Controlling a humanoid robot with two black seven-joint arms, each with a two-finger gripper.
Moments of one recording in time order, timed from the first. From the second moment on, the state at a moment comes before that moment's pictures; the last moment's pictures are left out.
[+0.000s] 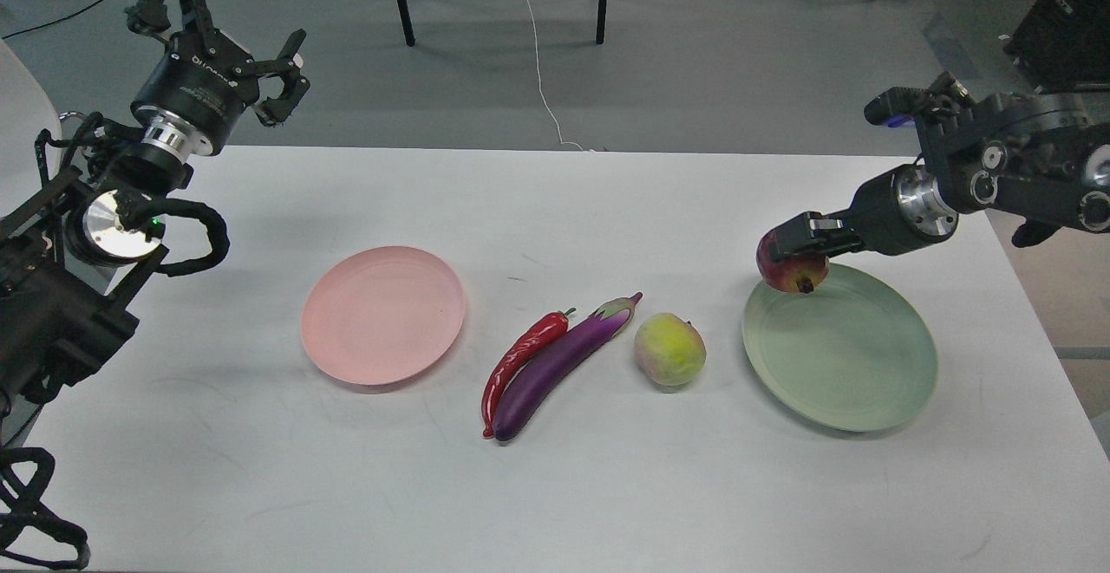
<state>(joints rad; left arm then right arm) -0.78 0.45 -0.85 -0.77 -0.09 -0.42 -0.25 1.56 -0.54 -0.85 0.98 -0.73 0.47 0.27</state>
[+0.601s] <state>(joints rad) -0.79 0.45 -0.85 -0.77 -0.09 -0.42 -0.25 1.45 -0.63 -0.81 0.98 -0.83 0.38 0.27</state>
